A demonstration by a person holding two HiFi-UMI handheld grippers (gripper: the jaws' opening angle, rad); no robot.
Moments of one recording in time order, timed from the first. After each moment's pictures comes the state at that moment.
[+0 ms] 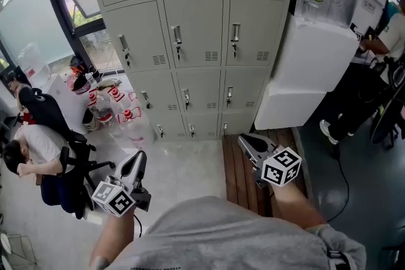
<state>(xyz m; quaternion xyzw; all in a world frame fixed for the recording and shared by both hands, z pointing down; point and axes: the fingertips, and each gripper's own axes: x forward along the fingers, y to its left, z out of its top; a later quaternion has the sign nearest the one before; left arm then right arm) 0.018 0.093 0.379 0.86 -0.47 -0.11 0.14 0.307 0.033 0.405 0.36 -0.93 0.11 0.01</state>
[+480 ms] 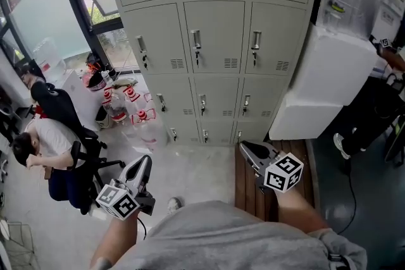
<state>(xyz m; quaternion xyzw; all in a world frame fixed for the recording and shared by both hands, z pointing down) -0.004 0.083 0.387 0.84 -0.51 -0.11 0.14 0.268 0.007 0.414 0.30 -0.95 0.11 0.01</state>
